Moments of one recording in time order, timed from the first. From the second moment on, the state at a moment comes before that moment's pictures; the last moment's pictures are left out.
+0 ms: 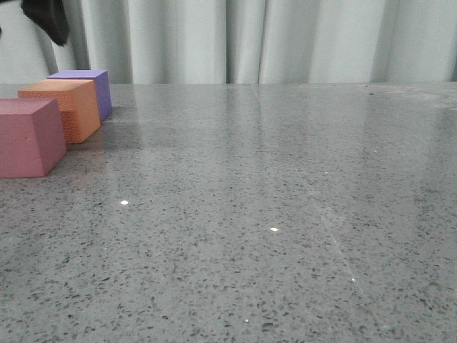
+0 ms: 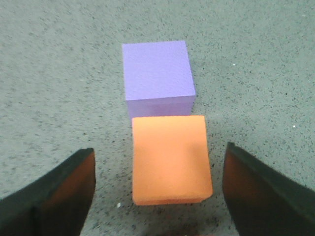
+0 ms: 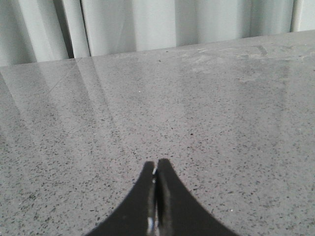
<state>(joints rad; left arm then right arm) -0.40 1.39 -1.15 0.49 0.61 -0.66 0.03 -0.01 0.03 0.00 0.13 0.15</state>
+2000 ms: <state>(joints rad) -0.40 0.69 -0.70 0.37 0.89 -0.60 0.03 -0.01 0.03 0.00 0.13 0.15</state>
